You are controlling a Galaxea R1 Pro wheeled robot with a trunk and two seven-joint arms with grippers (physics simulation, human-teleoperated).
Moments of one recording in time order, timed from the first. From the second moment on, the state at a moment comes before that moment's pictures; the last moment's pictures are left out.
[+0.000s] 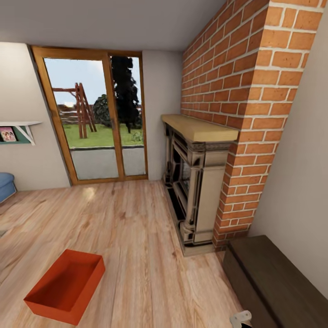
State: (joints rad) left arm -0.35 0.00 0.01 0.07 0.19 -0.47 0.04; right arm -0.48 -0.05 0.07 0.07 0.15 -0.26 -0.03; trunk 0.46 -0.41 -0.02
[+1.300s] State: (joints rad) left arm -0.35 0.00 0.01 0.07 0.19 -0.47 0.04; right arm -0.48 -0.05 0.07 0.07 0.15 -0.26 -0.03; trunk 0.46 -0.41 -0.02
